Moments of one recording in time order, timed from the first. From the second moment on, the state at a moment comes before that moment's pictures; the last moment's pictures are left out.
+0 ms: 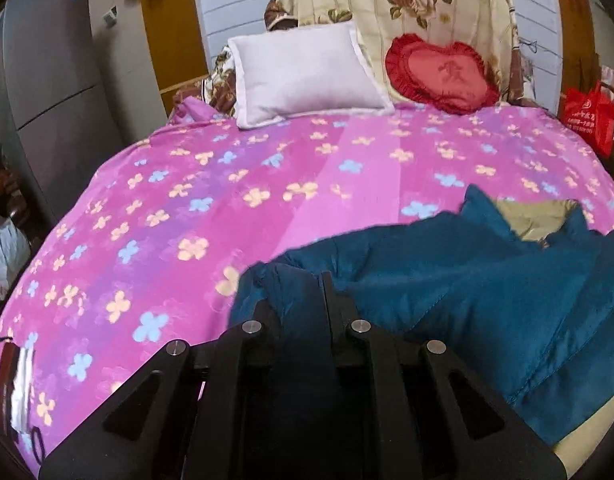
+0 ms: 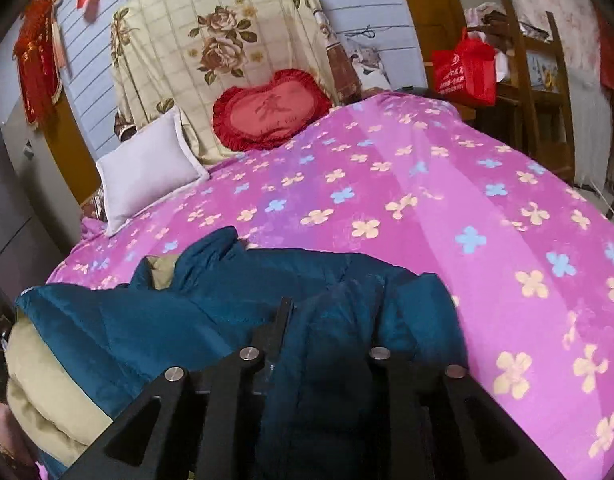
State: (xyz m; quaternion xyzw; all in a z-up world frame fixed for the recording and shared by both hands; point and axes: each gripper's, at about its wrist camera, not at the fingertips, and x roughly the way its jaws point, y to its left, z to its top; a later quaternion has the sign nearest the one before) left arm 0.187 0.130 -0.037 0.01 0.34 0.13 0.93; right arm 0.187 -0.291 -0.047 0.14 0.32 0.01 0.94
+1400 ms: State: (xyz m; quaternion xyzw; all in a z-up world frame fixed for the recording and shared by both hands) left arm 0.196 0.111 0.018 -0.02 0.35 0.06 0.93; right arm 0.191 -0.265 -0.018 0.10 0.34 0.03 0.93
